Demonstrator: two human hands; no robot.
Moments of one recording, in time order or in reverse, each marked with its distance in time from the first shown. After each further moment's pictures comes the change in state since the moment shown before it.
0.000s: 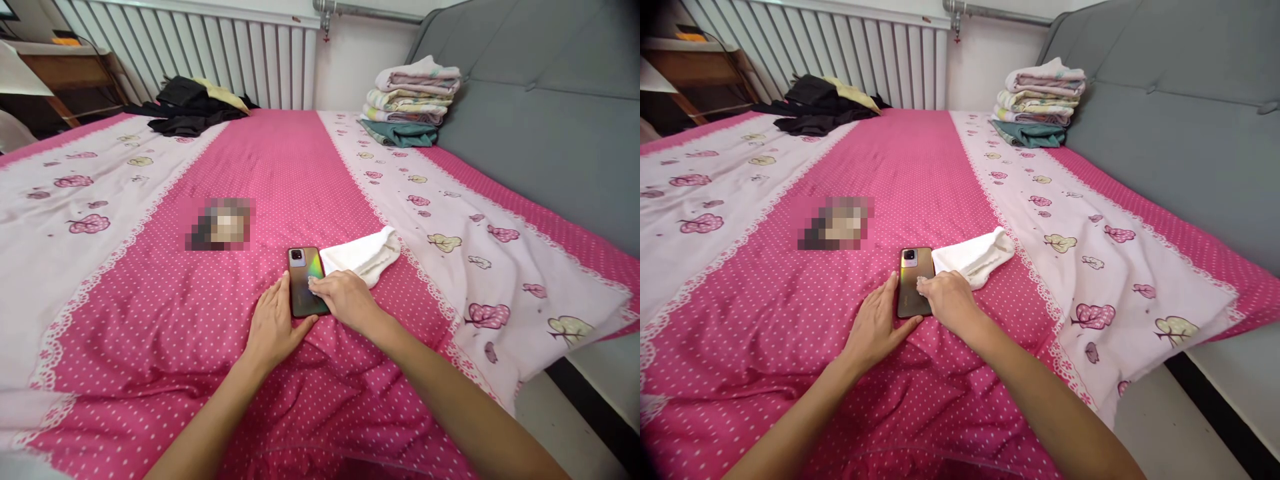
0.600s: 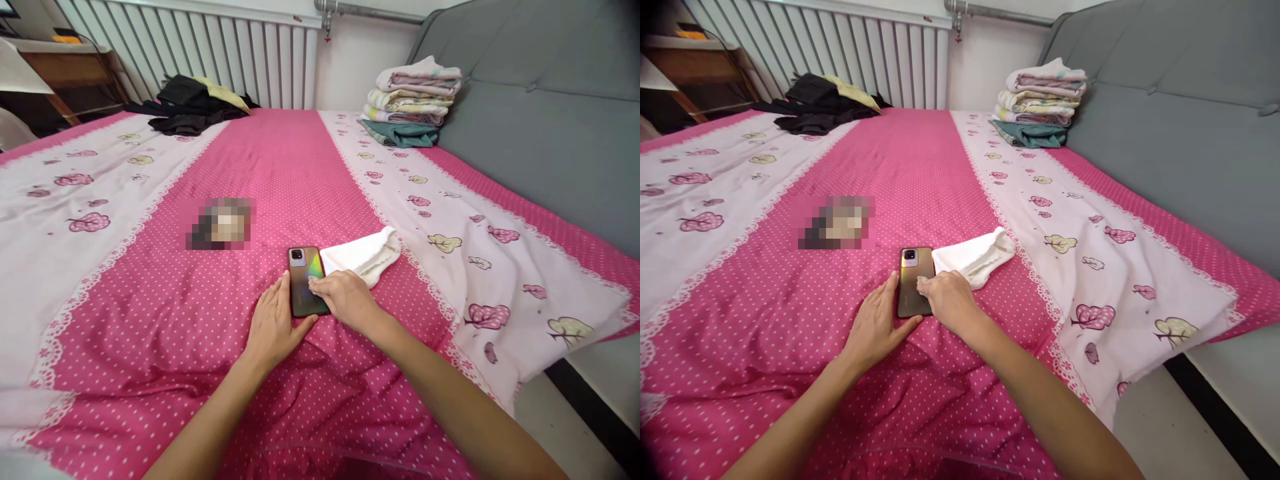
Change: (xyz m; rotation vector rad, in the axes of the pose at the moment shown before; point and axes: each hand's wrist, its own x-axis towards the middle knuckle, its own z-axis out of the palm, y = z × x) left_hand 0.000 0.001 -0.001 -0.010 -0.004 -0.006; right_hand 0.000 0.001 0.000 0.002 -0.001 -0.003
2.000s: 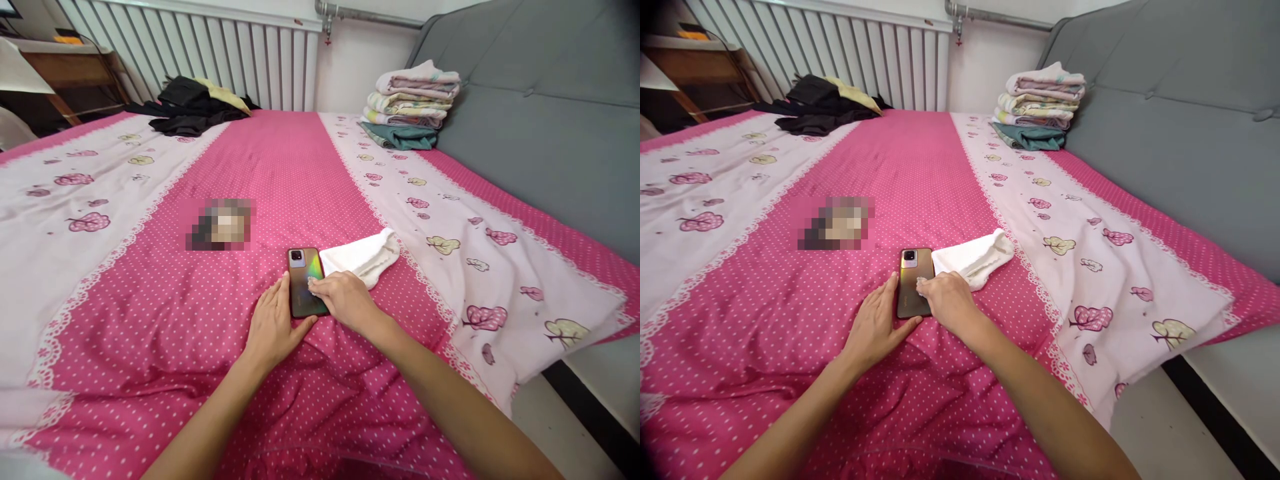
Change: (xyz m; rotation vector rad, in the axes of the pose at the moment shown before) left_hand 0.000 0.000 0.000 0.007 0.002 0.008; right_hand 0.001 -0.003 -0.005 -0.008 -0.037 0.018
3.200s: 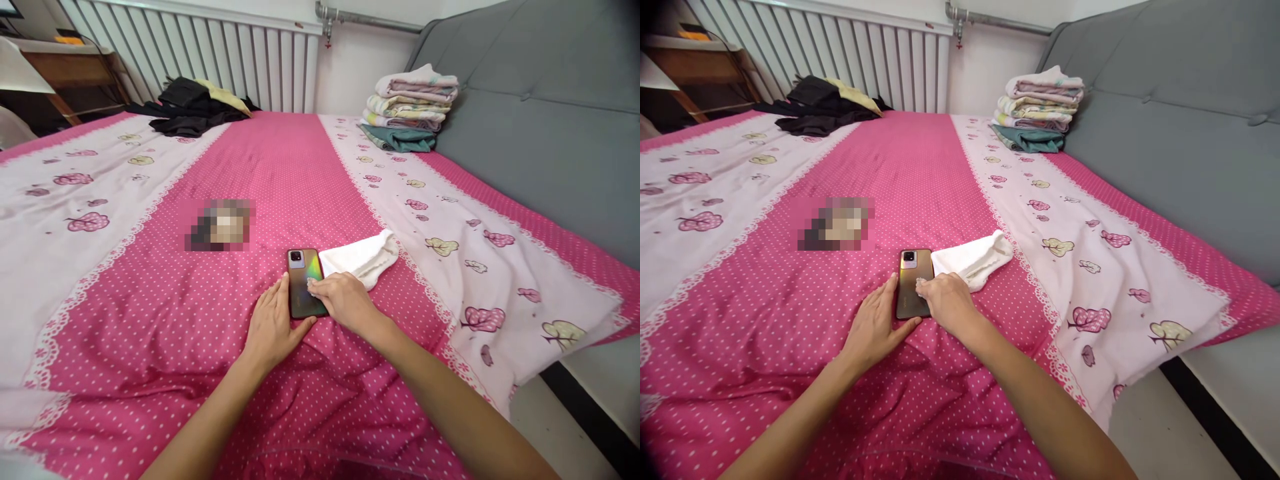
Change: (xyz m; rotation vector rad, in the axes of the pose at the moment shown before) left_hand 0.000 0.000 0.001 0.017 0.005 0.000; right_hand 0.000 0.001 0.002 0.004 0.000 -0.004
